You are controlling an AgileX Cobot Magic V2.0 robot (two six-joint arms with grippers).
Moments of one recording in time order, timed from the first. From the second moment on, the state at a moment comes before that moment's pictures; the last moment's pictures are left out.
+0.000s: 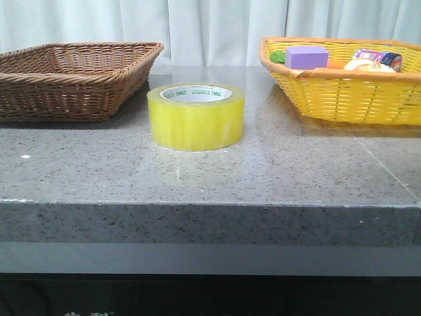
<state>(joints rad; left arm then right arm) -0.36 0.71 -0.80 -0.02 0.71 -0.05 0.44 0.87 -1.06 0.13 0.73 -0.07</state>
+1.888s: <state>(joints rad) -0.69 1.60 -1.49 -0.31 1.02 0.77 0.44 0.65 -0.90 0.13 0.77 -0.04</state>
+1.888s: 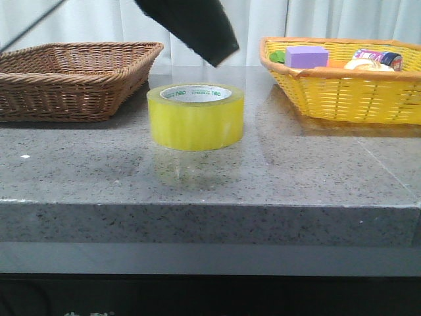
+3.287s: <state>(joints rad) -0.72 2.00 -1.87 -0.11 1.25 0.39 0.44 0.65 -0.90 0.13 0.77 -0.04</state>
